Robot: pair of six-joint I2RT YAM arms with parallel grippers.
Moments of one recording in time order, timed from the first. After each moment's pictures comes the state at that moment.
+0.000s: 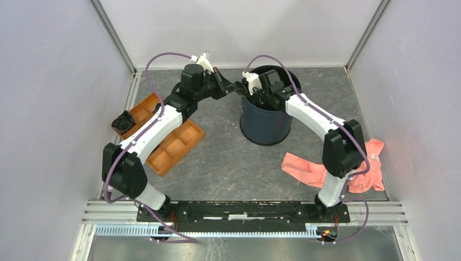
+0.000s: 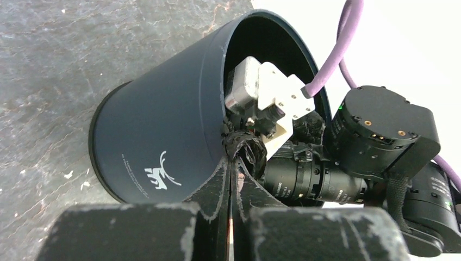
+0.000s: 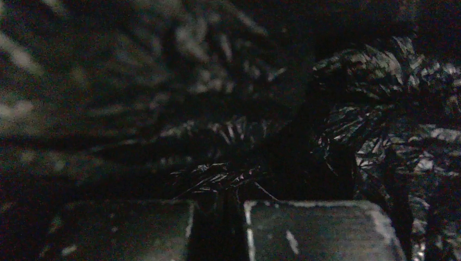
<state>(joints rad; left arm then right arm) -0.48 1.56 1.33 -0.05 0.29 -0.80 0.50 1.81 1.52 -0.56 -0.29 -0.05</state>
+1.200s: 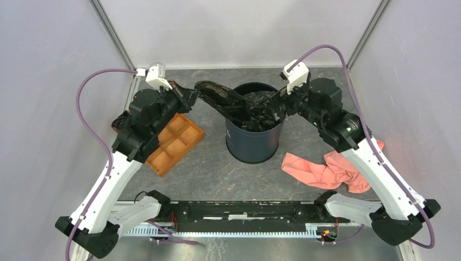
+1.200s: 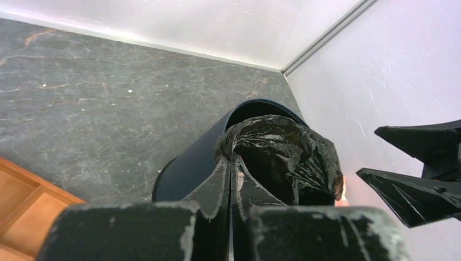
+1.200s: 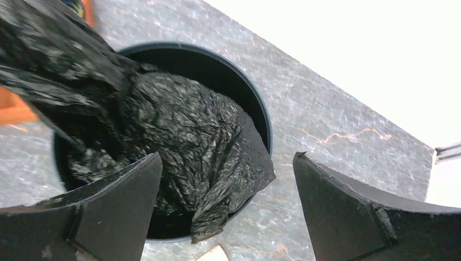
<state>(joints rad) -0.48 0.98 1.21 -0.33 -0.05 -0.59 0.62 1.11 1.38 -0.56 0.08 -0.14</state>
